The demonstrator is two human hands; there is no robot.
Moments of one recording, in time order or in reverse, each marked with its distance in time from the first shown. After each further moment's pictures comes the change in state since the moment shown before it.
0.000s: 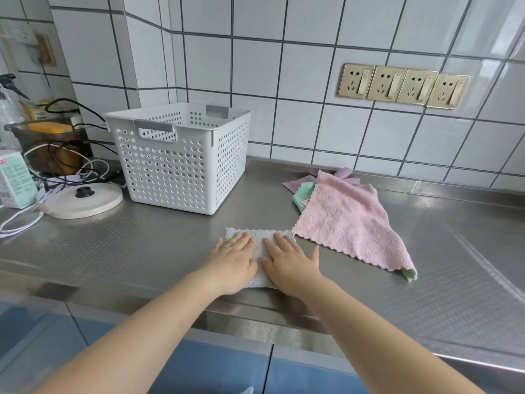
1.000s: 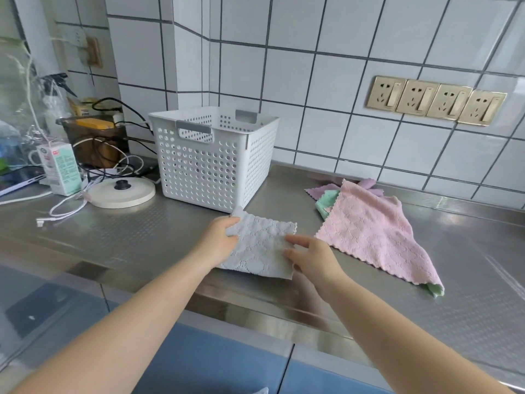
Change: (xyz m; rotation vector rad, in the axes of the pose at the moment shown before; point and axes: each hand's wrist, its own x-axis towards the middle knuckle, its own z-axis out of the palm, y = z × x) left_hand -0.019 -0.051 -0.027 -0.782 0.378 -0.216; right_hand -0.016 -0.019 -0.024 0.973 0.151 0.134
